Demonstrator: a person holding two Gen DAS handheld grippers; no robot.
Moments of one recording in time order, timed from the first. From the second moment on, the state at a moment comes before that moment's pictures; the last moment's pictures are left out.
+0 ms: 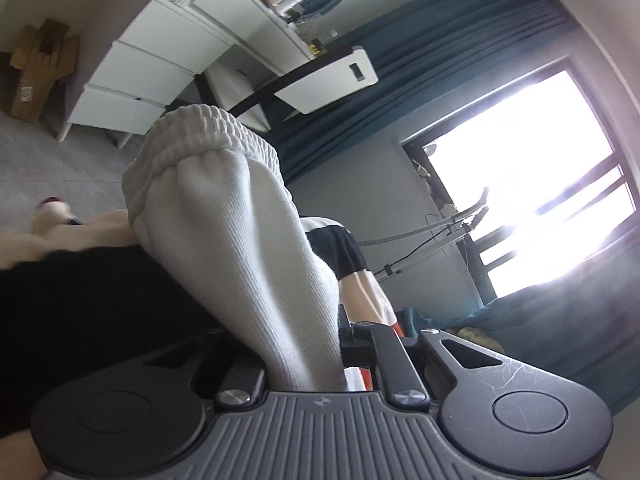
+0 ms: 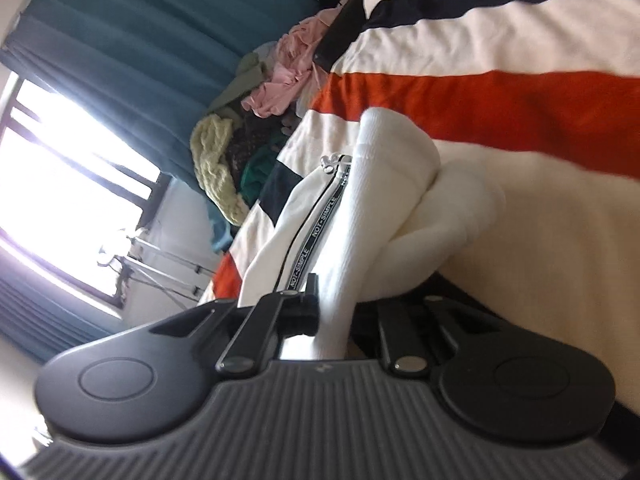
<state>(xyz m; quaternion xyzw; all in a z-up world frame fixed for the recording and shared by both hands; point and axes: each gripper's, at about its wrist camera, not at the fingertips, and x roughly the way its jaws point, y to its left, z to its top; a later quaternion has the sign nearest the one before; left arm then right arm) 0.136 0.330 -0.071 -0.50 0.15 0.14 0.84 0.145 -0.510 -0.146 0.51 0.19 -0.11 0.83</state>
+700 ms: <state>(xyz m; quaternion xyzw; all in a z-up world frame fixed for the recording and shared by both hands) 0.057 0.281 -0.031 -0.25 0.29 0.22 0.90 0.076 -0.514 -0.184 0.60 0.27 -0.09 0.74</state>
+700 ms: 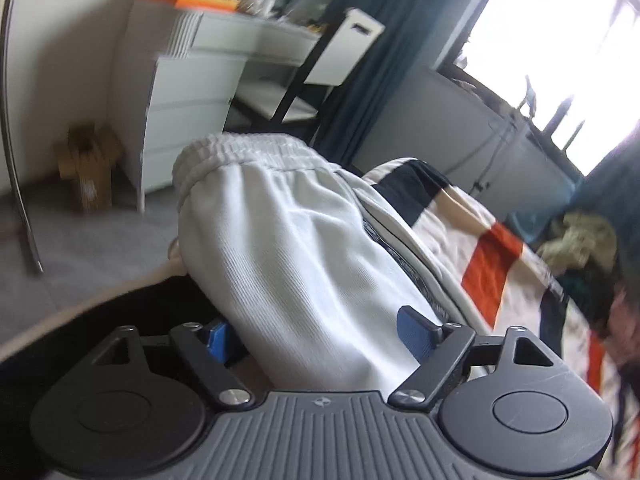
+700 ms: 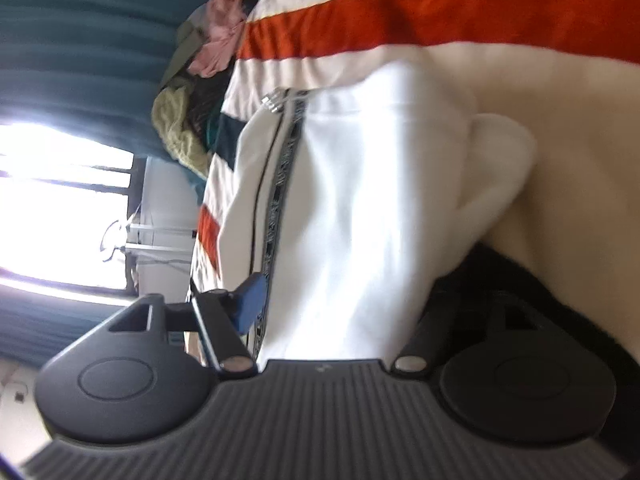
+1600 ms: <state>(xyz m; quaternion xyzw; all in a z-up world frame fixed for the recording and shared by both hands) 0.103 0.011 -0.080 -0.01 0.27 -0.02 0.96 0.066 -0.540 -0.202 0.61 0.21 -0.15 0.75</state>
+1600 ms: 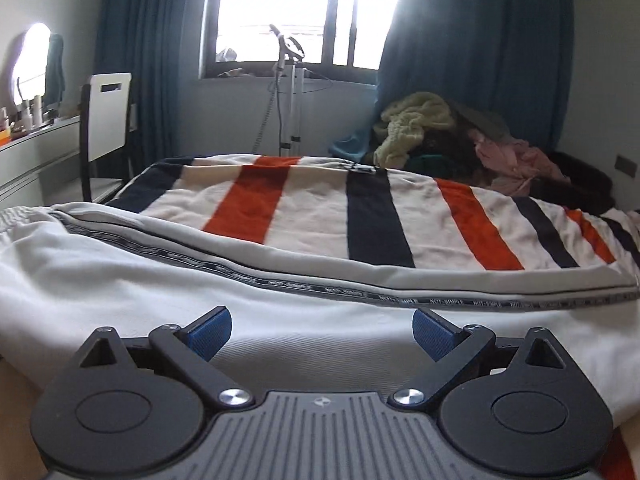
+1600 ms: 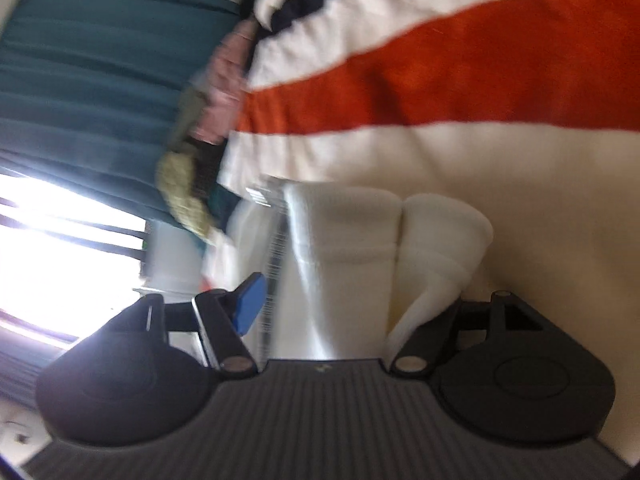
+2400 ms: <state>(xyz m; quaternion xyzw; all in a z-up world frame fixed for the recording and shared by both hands) 0.125 0.009 -0.112 0.03 0.34 -0.01 0.94 0.074 -0.375 -0.063 0.17 0.10 -0.10 0.97</state>
